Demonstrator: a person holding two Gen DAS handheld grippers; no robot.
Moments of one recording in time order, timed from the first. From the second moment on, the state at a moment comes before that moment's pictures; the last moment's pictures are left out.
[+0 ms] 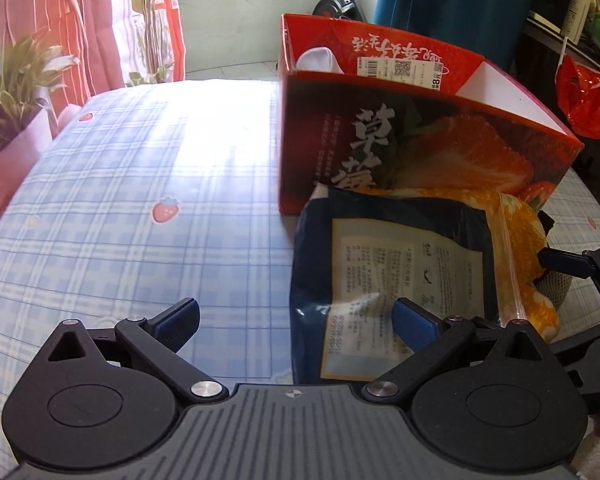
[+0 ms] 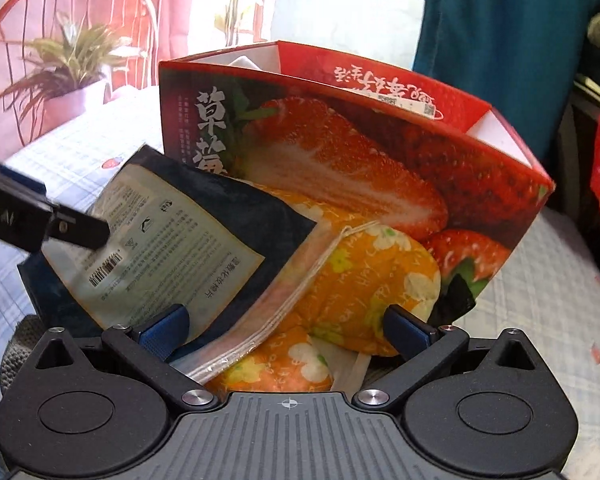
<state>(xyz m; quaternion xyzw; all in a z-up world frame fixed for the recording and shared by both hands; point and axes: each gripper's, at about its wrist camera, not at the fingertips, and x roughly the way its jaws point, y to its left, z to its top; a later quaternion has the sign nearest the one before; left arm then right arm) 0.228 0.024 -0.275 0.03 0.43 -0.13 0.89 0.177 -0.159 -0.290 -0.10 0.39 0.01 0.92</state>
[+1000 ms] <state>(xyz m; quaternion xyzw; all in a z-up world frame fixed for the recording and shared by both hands) 0.240 0.053 -0.307 -0.12 0.48 -0.14 0.86 0.167 -0.158 -0.304 -0.10 0.36 0.01 0.93</state>
